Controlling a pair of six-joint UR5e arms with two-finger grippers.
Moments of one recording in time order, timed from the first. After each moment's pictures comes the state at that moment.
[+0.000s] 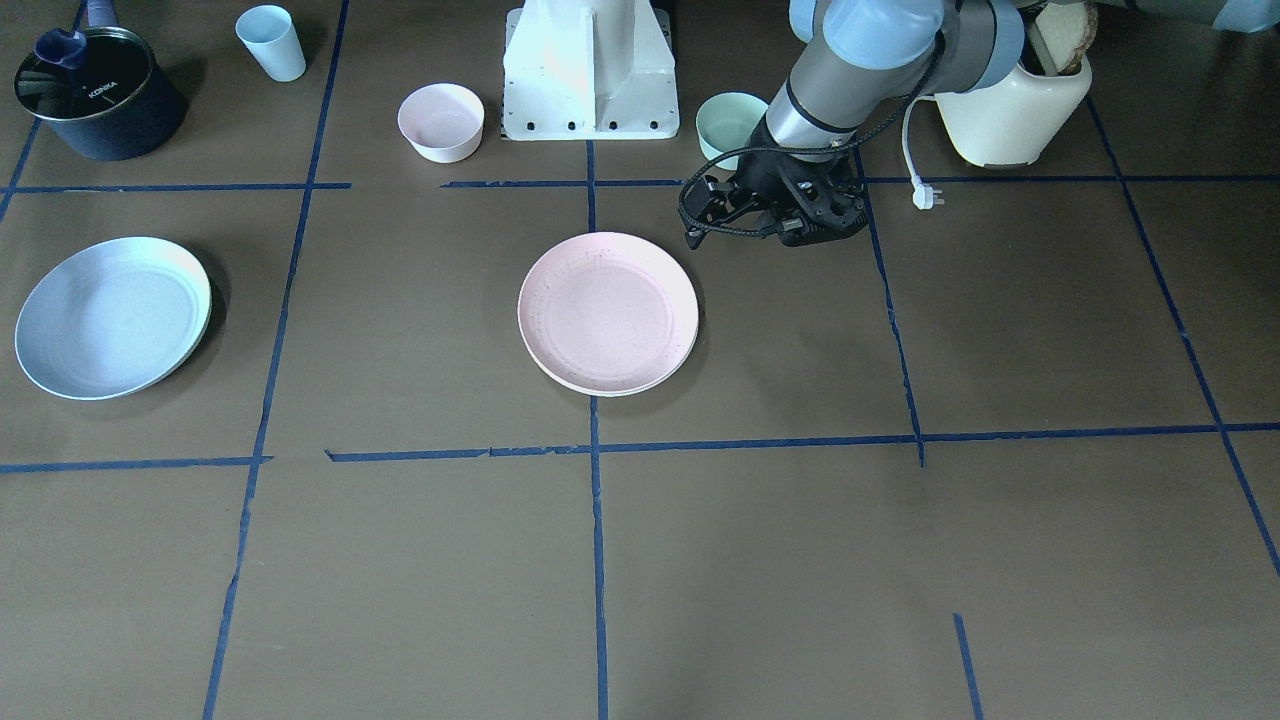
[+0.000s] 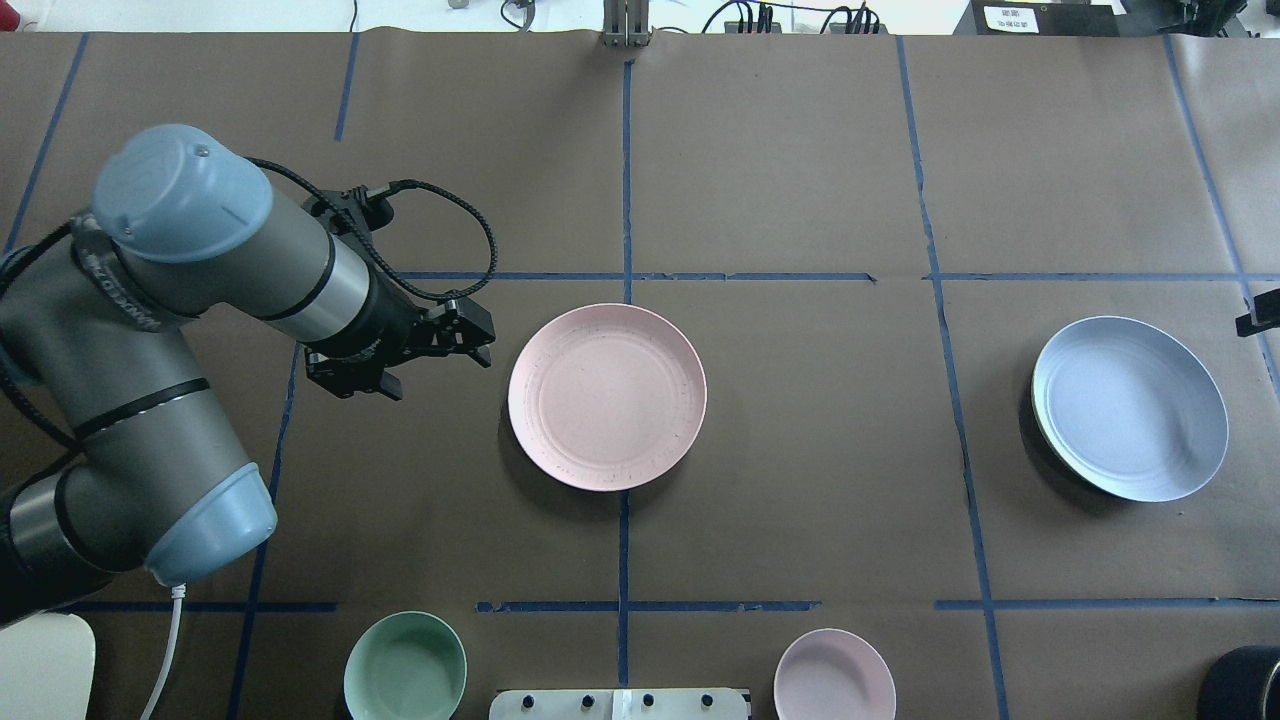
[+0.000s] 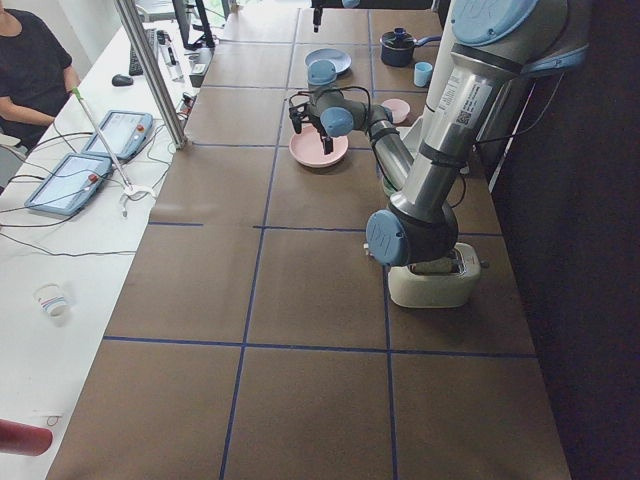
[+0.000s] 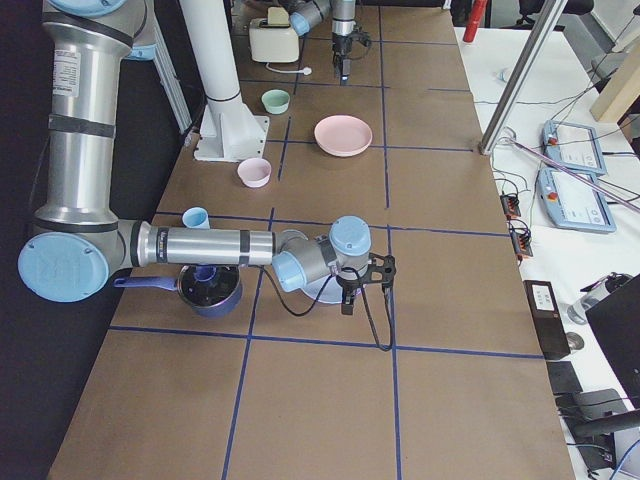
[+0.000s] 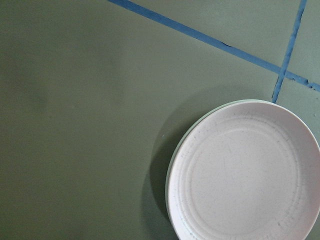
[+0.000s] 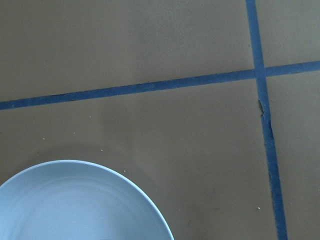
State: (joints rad) left arm -0.67 -2.00 -1.97 -1.66 -2.12 -1.45; right arm 1.26 -1.71 1.59 -0.98 2.33 0.67
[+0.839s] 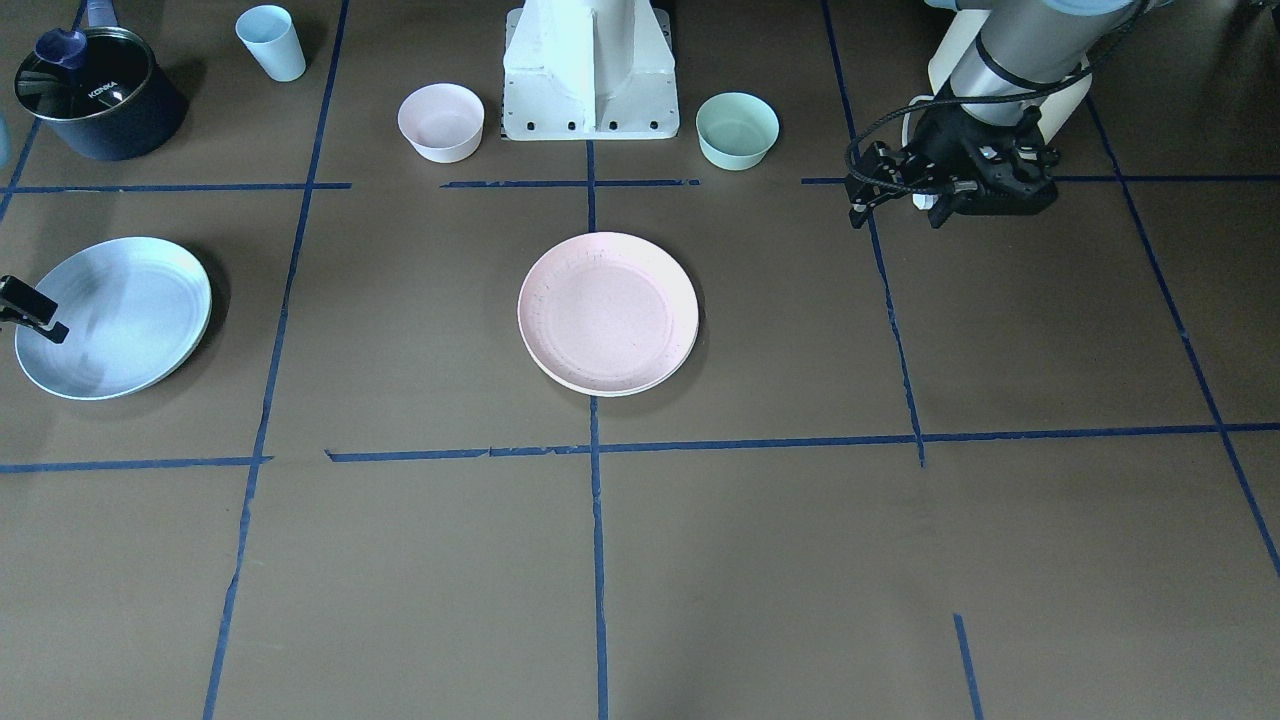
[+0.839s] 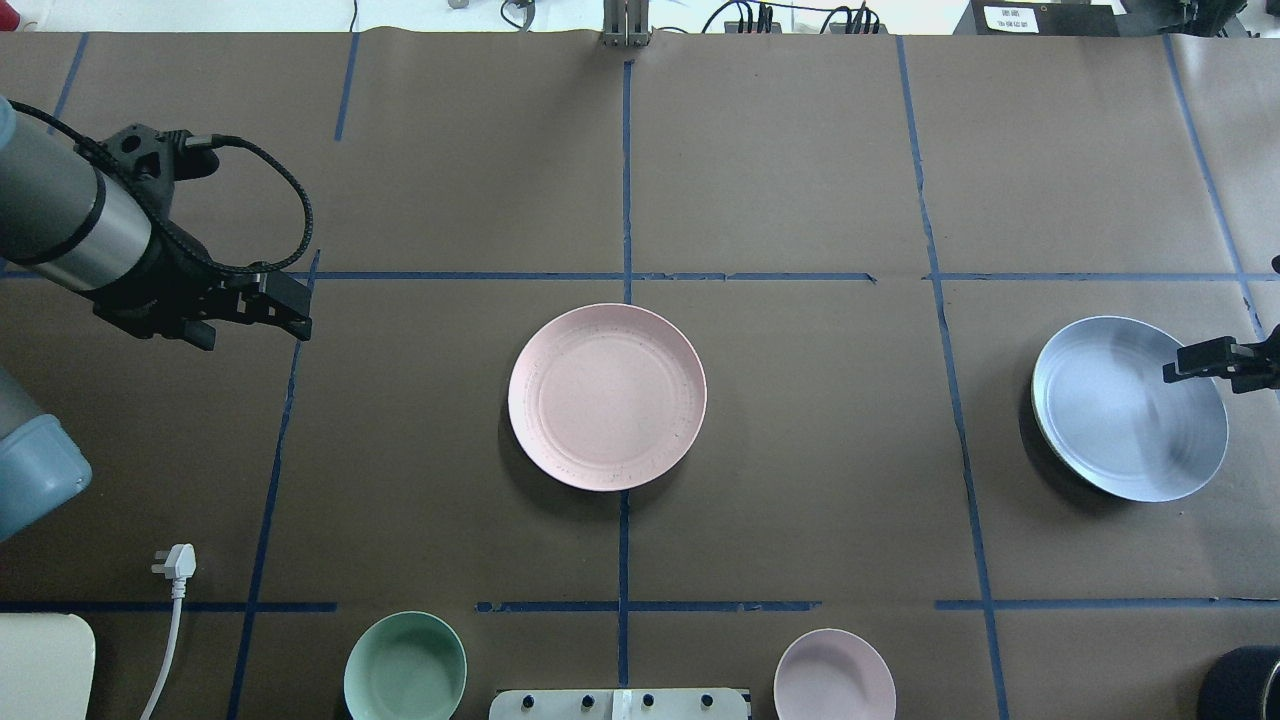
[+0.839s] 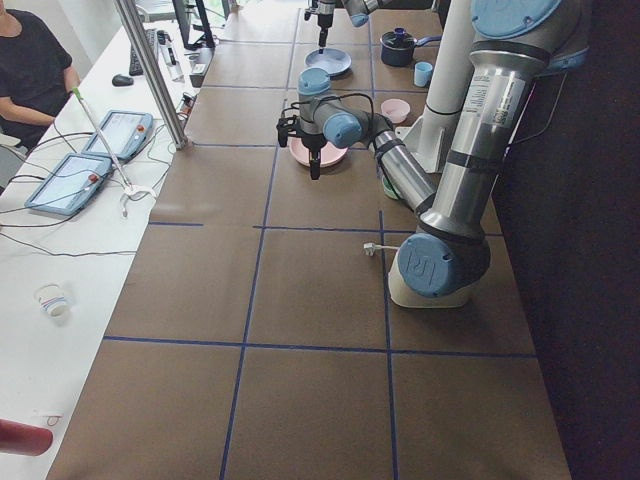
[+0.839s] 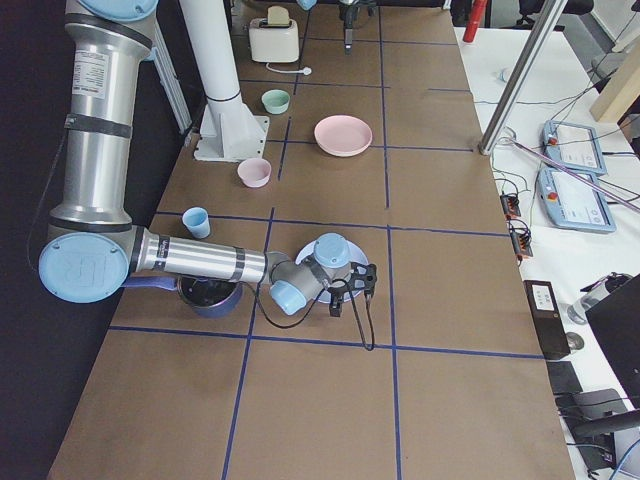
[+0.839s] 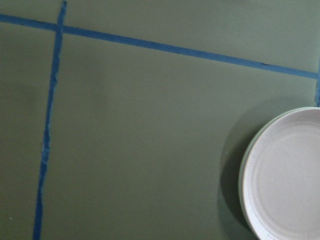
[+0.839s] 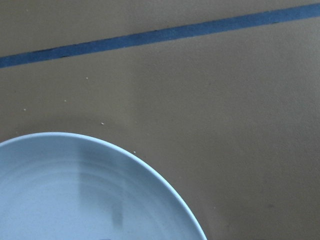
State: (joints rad) left arm -0.87 -1.81 -2.10 -1.53 -2.19 -1.03; right arm 1.09 -1.72 1.48 -0.71 2.26 0.88
